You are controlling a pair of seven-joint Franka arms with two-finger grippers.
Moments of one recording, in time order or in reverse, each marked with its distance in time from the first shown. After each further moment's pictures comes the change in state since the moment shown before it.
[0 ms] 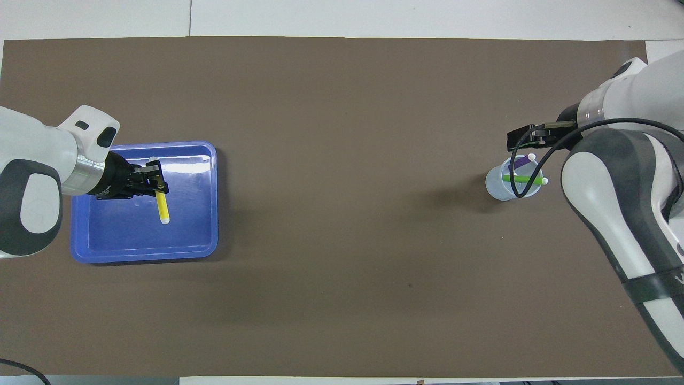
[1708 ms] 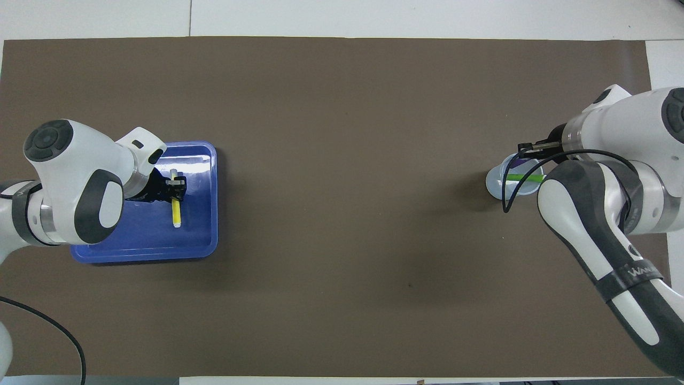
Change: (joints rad) left arm -0.009 0.163 -0.004 -0.095 0.133 0.198 0.029; right arm -0.028 -0.005 0.003 -0.173 -0.056 0.246 -0.025
